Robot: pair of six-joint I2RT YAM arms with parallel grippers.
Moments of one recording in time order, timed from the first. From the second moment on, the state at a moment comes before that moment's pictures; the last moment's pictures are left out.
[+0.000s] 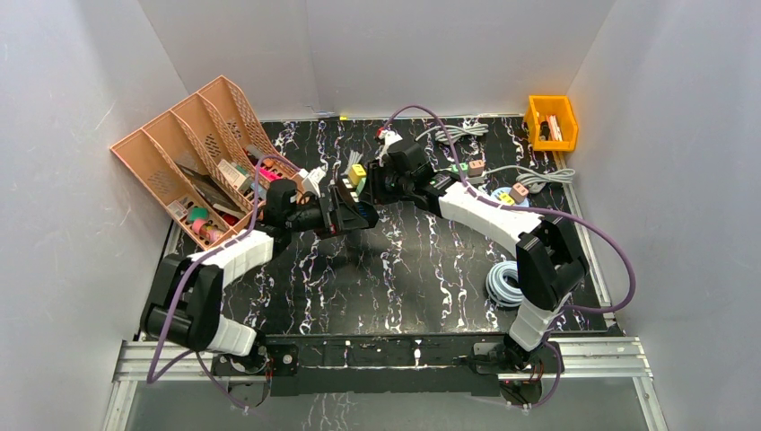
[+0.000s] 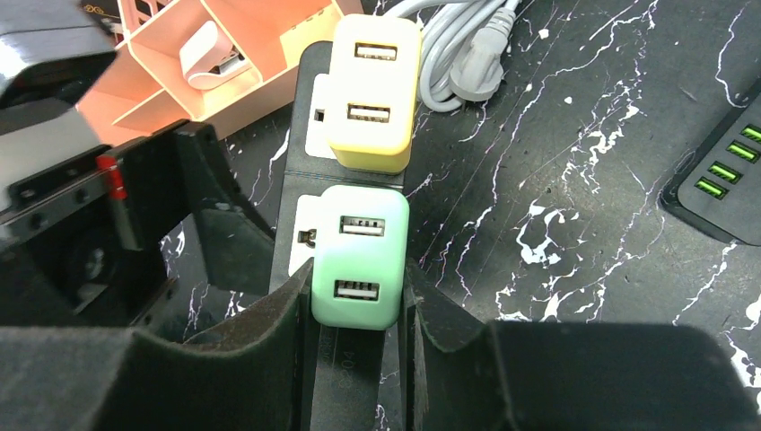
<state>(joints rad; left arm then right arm) -0.32 1.40 0.66 0.24 0.76 -0.71 0.74 1.72 1.35 -0.21 -0.15 0.44</state>
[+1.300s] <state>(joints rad) -0.34 1.71 0.75 0.30 0.53 -0.88 0.50 1.46 1.33 -0.07 -0.64 0.51</state>
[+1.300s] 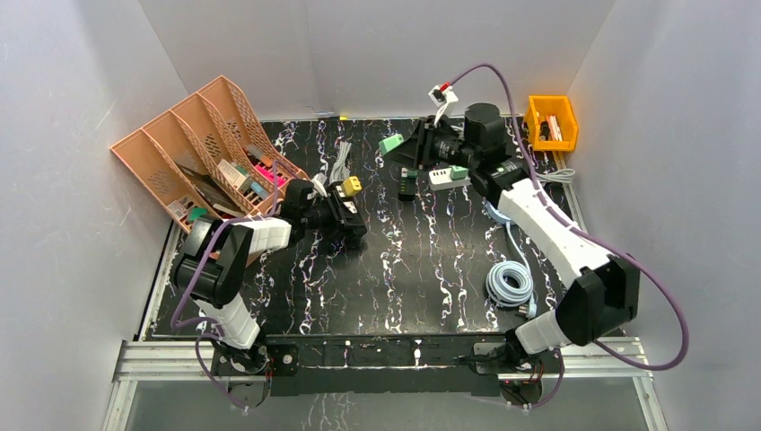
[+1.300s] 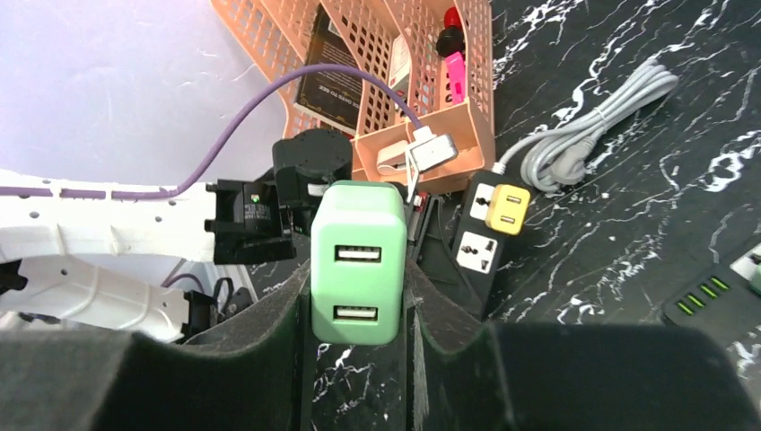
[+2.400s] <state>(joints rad) -0.15 1.70 1.06 -0.32 0.53 -0.31 0.82 1.87 1.23 -0.51 -0.60 0.15</state>
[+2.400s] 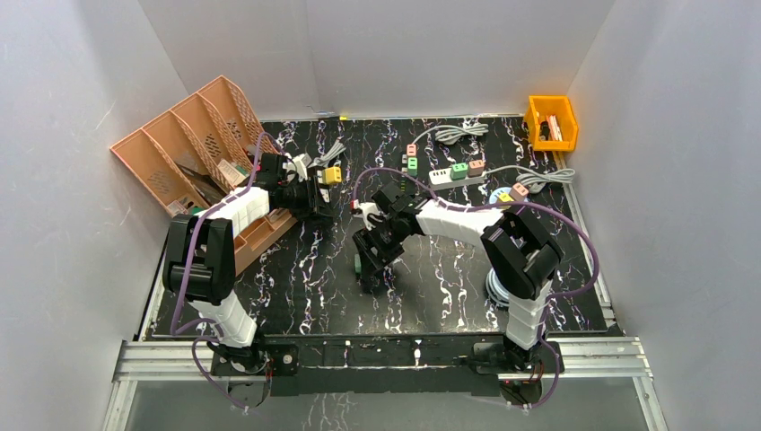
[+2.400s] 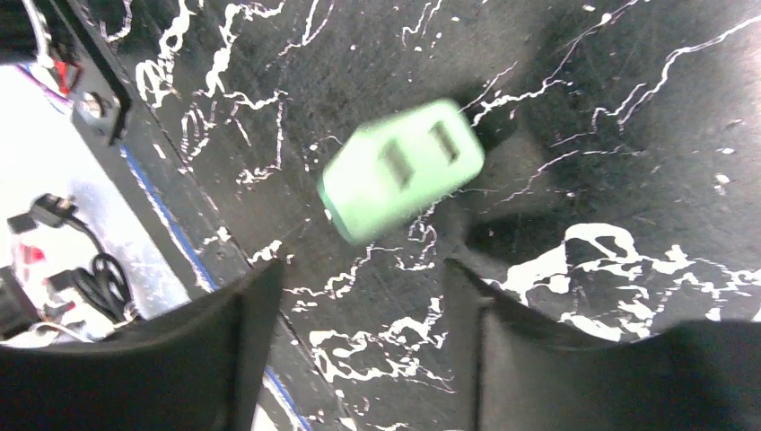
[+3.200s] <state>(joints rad) -0.22 1.66 1.02 -0.27 0.50 -0.35 0.68 1.89 1.52 -0.11 -0.38 0.39</state>
